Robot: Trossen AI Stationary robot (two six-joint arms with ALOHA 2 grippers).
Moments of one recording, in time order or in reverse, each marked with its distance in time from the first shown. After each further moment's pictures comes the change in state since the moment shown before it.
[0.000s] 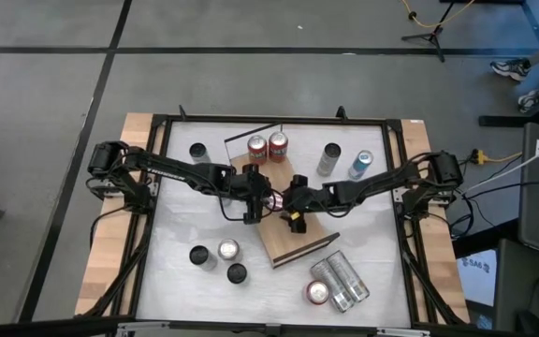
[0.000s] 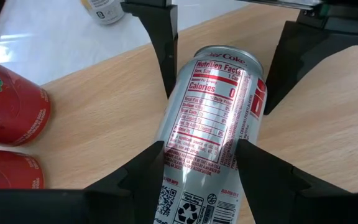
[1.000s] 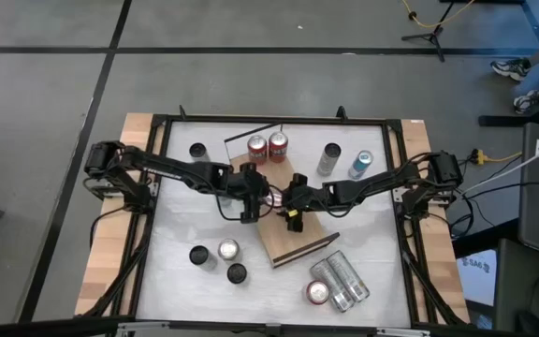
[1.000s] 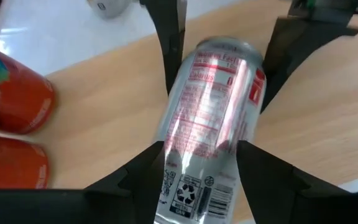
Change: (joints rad) left arm -0.002 -0.042 -0.002 -0.022 0.005 -0.001; right arm -0.001 0.001 0.000 0.048 -0.003 0.075
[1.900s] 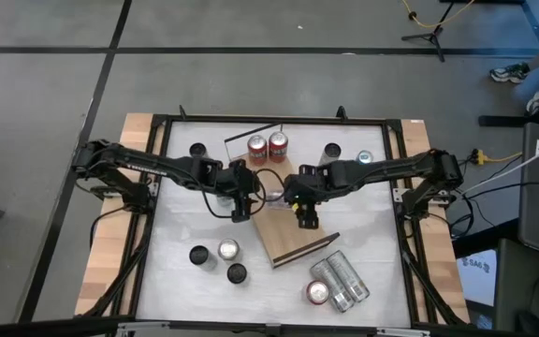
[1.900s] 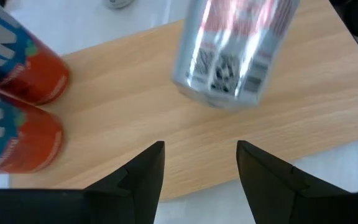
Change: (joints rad) left arm -0.013 -0.111 0.002 -0.135 0.019 -0.088; right arm 0.000 -0.003 0.593 -1.042 -0.115 0.036
